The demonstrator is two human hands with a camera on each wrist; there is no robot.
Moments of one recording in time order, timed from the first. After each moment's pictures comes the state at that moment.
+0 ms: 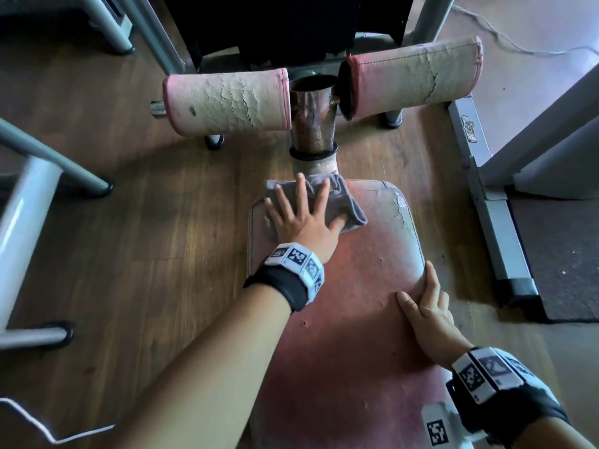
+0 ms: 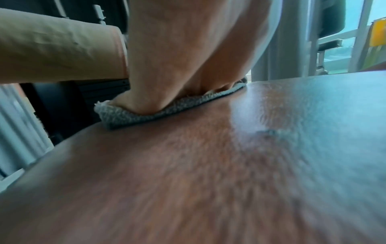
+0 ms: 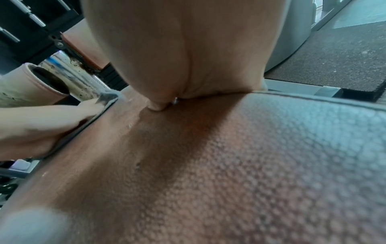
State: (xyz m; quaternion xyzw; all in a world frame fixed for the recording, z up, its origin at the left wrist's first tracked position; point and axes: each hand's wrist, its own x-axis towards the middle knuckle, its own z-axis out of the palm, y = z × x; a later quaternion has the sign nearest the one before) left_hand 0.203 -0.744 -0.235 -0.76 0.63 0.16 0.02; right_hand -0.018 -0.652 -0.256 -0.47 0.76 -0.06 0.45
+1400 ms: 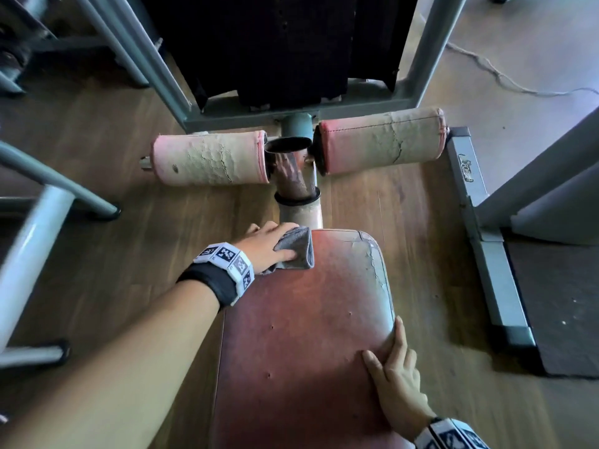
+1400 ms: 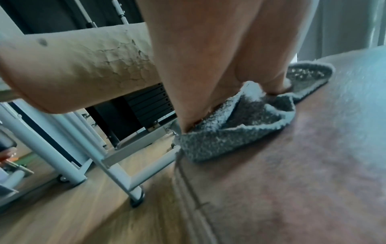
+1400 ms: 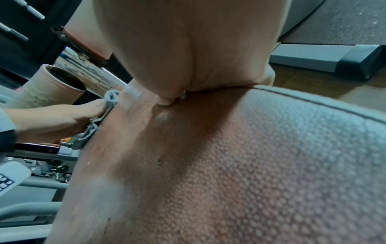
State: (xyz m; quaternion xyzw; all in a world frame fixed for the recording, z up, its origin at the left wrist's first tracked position) left_hand 0.261 -0.799 -0.197 -0.68 0.64 0.35 0.09; right_hand -0.017 -0.653 -0.234 -0.46 0.74 -0.05 0.49
